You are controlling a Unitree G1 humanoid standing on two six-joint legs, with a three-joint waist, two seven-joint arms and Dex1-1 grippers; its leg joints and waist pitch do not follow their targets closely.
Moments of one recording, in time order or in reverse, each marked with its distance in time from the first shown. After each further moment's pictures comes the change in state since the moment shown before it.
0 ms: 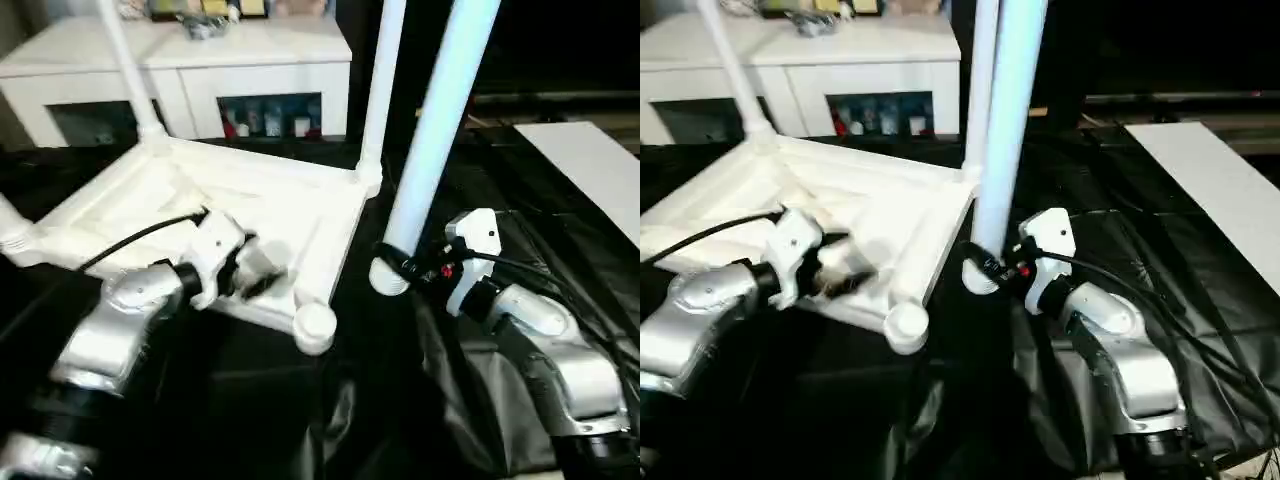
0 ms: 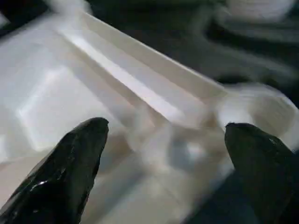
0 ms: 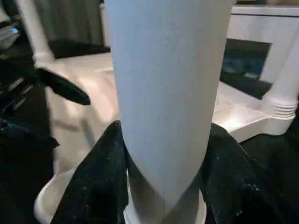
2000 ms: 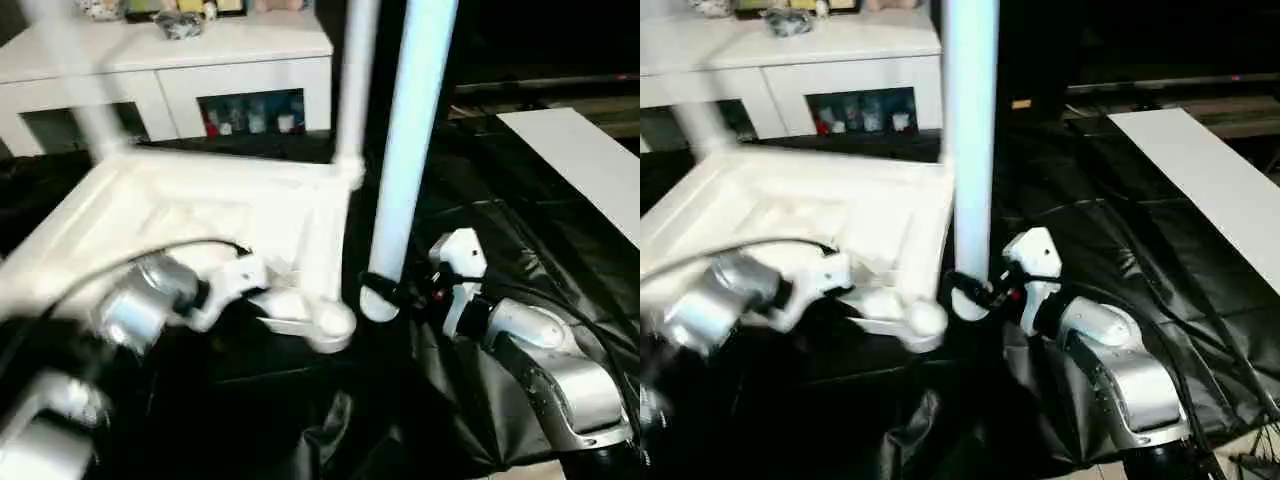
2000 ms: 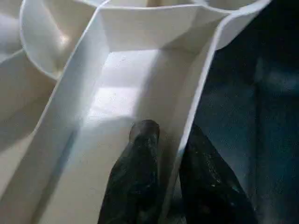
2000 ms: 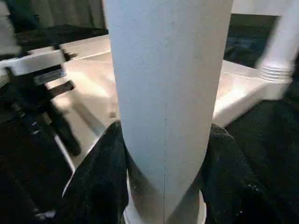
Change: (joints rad) left arm -0.026 -0.085 -0.067 0.054 0.182 0.239 -0.213; right arm 0.019 0.002 0.040 0.006 -0.019 -0.013 0.018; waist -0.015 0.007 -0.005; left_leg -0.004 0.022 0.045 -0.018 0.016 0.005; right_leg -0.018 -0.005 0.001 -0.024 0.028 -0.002
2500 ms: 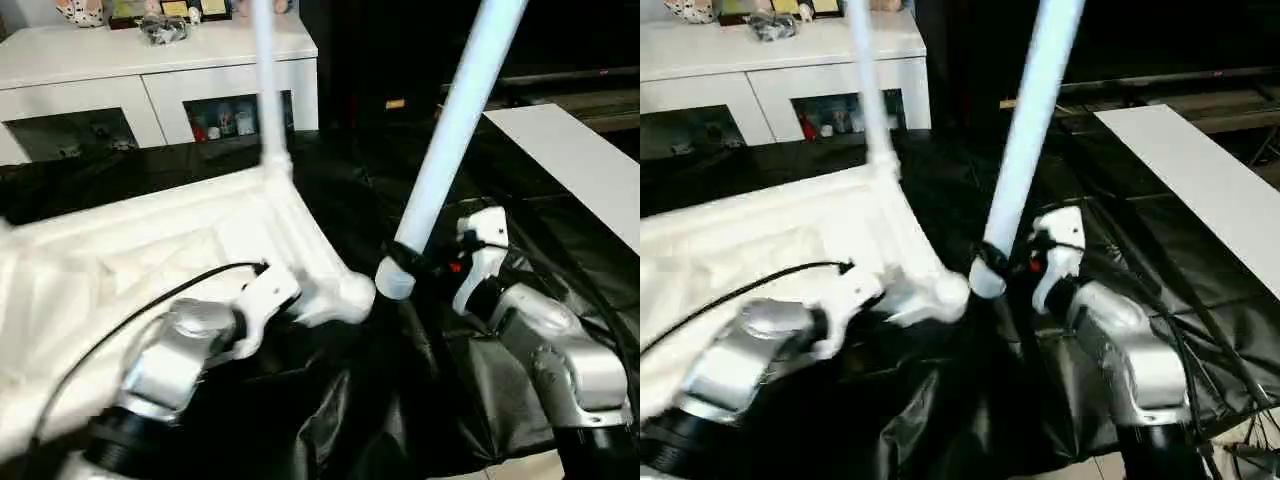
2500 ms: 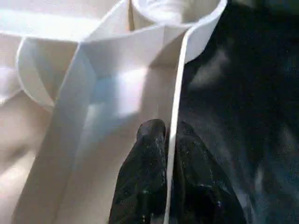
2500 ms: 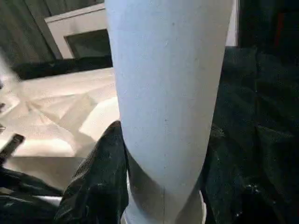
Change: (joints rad) left arm 0.163 -0.225 0.077 -0.319 0.030 0.250 0.364; right arm -0.072 0.068 -0.131 0.055 0.115 0.167 -0.111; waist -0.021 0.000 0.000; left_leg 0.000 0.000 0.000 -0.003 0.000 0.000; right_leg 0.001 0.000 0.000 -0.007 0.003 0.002
